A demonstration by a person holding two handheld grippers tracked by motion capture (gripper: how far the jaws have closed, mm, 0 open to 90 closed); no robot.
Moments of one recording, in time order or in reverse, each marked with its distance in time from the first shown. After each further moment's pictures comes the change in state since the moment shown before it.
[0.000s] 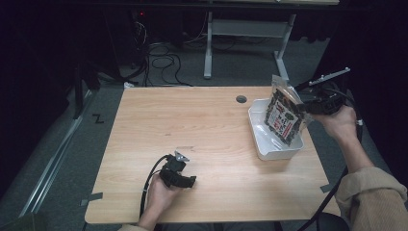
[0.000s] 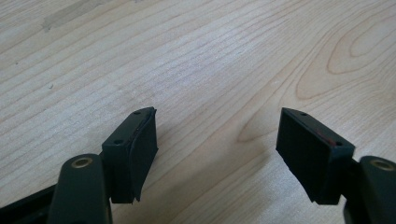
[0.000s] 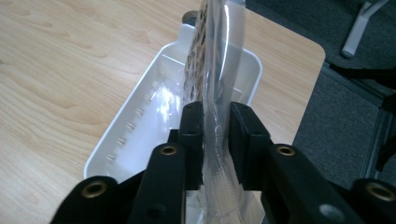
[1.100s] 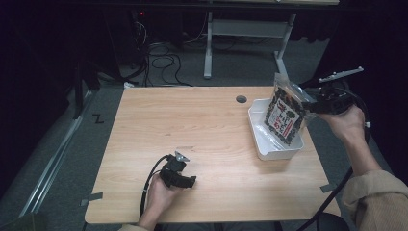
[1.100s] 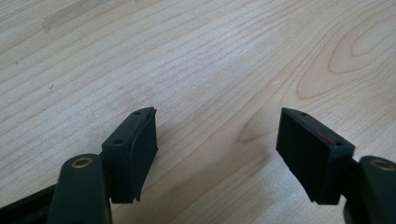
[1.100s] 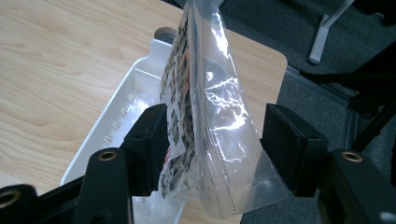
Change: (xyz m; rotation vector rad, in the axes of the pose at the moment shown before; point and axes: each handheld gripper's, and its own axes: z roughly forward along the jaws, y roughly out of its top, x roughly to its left) left arm -0.001 0.000 0.001 -0.004 0.004 -0.001; right arm -0.007 -0.005 -0.018 -0.070 -0.090 0.029
